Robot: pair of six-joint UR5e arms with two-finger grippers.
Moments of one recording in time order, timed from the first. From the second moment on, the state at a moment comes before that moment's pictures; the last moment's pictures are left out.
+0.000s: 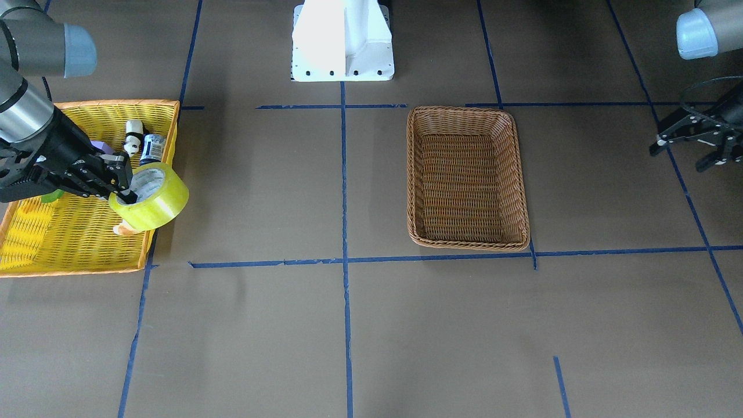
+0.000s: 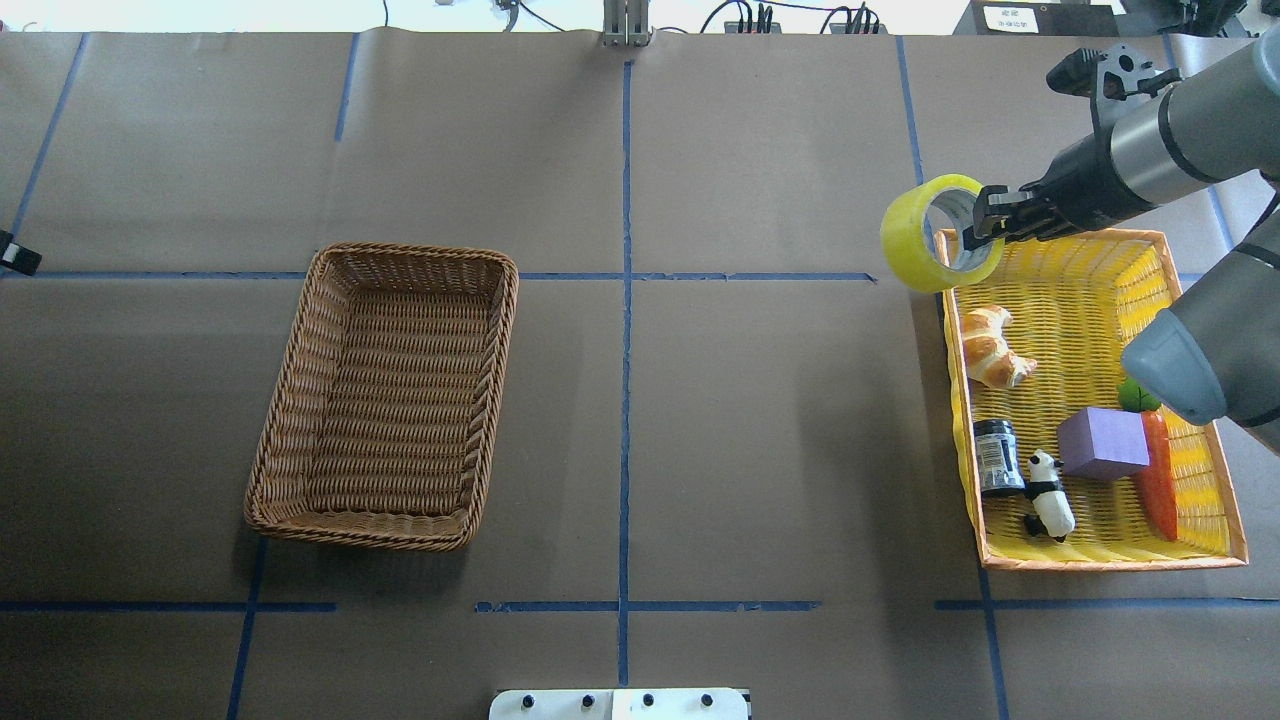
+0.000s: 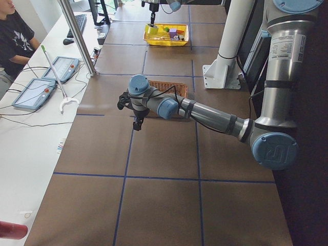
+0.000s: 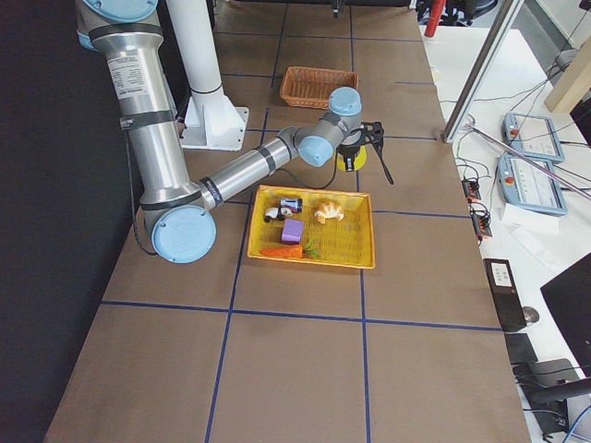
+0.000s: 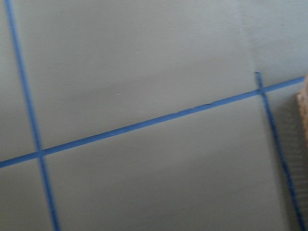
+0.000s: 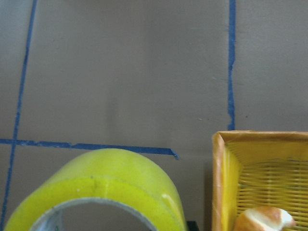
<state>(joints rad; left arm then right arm) -1.24 -1.61 -1.84 -1.83 -2.43 -0.35 0.99 -1.34 1.85 -1.17 2.21 0.98</state>
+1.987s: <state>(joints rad) -0.63 -1.89 -2.05 -2.76 -2.11 -1.82 0.69 -1.39 1.86 -0.01 2.08 1.69</state>
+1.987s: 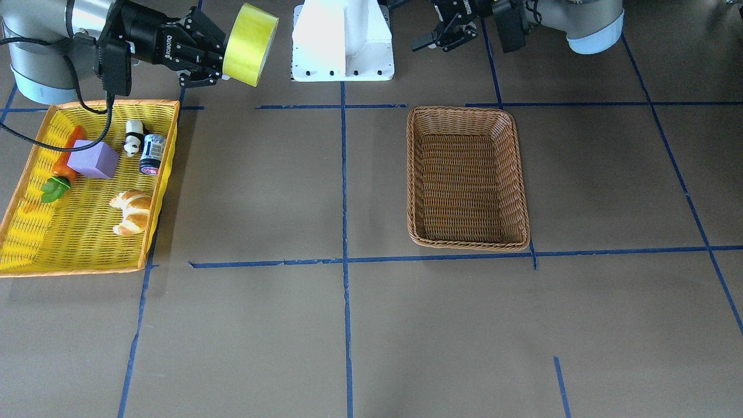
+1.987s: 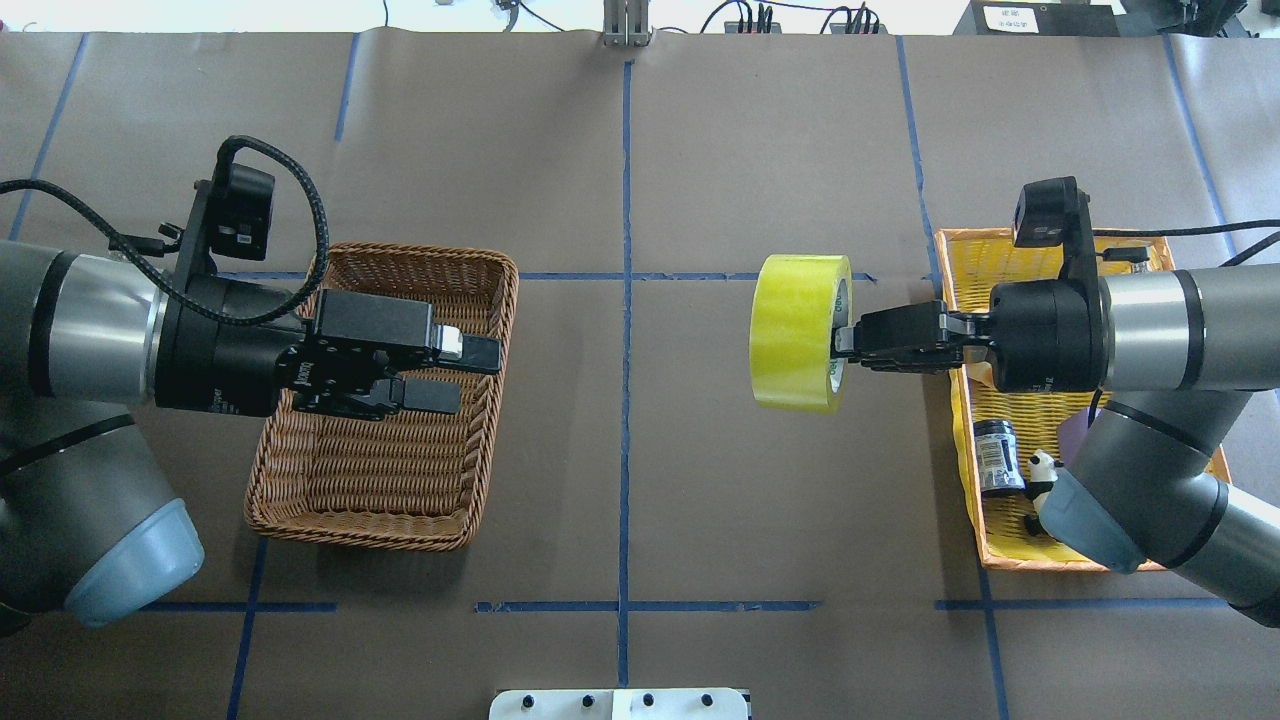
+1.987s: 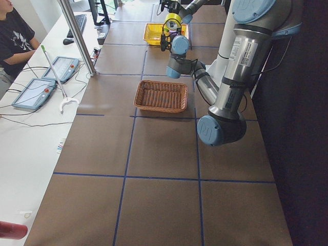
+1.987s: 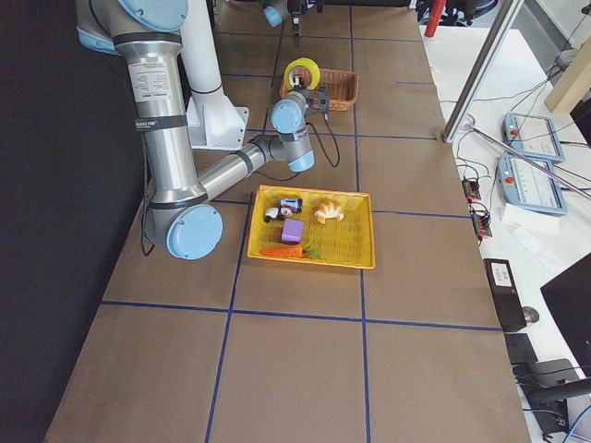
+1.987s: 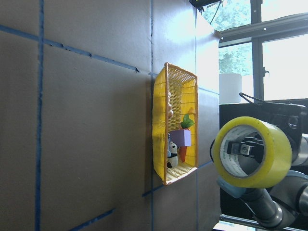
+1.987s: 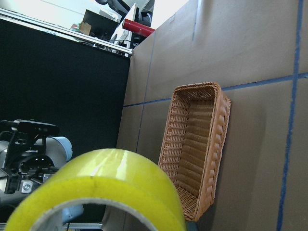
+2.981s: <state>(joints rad) -0.52 -1.92 -2.08 -2.92 -1.93 -1.97 0.42 -1.37 1.92 0.06 1.94 1.70</state>
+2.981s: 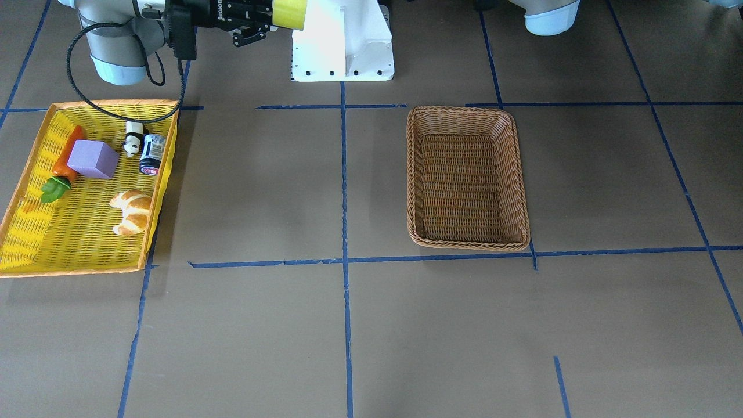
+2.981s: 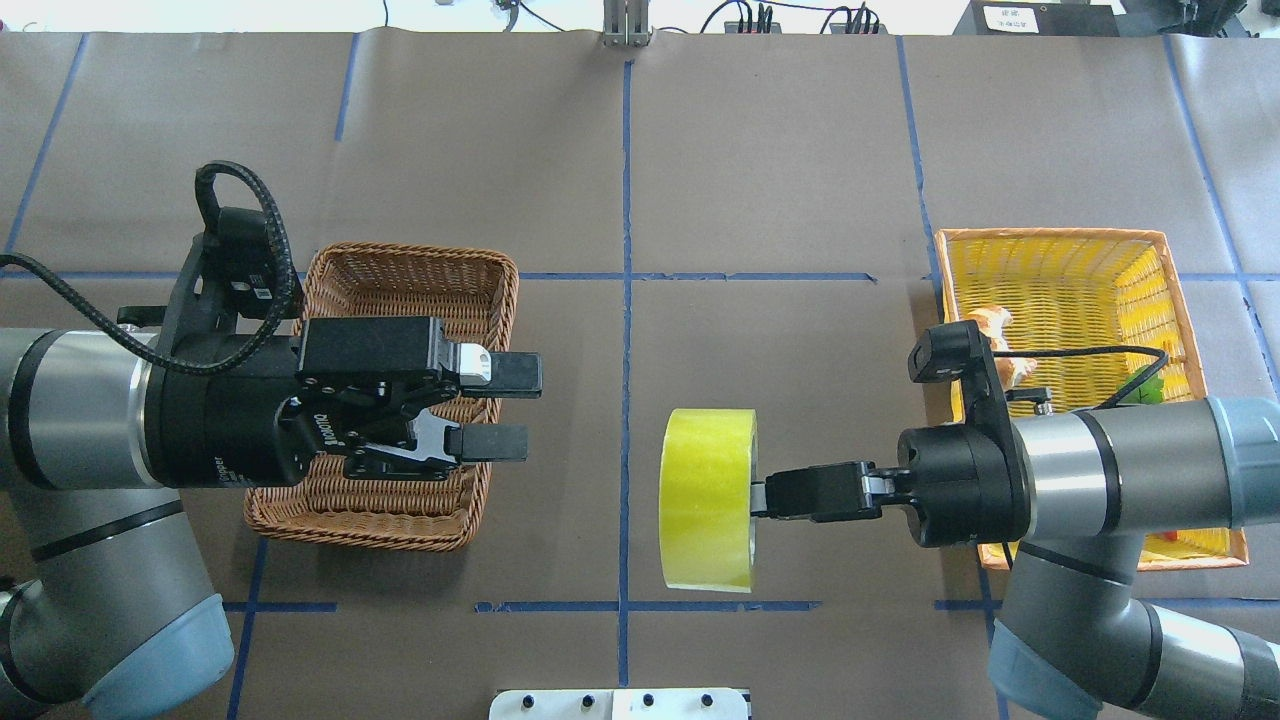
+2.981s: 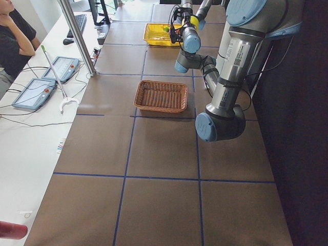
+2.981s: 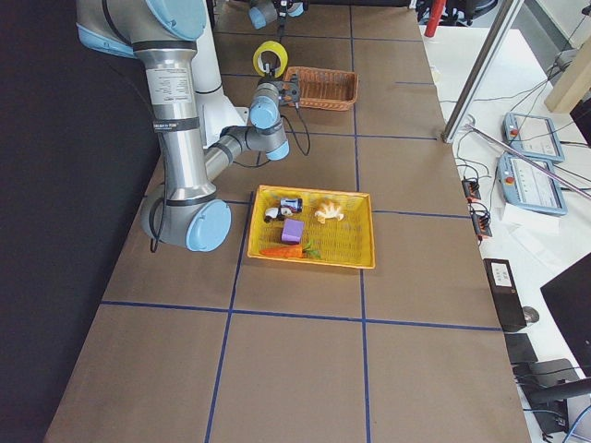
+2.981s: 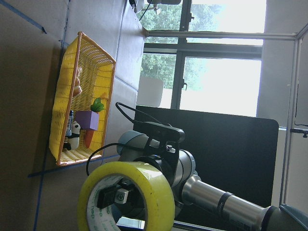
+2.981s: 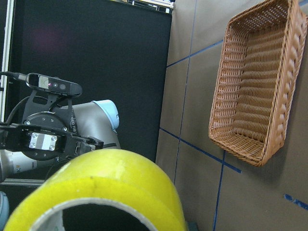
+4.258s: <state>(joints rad) -0.42 -1.95 -2.07 -3.02 -1.87 -2.15 0.23 -1.33 1.92 0.17 1.70 1.70</state>
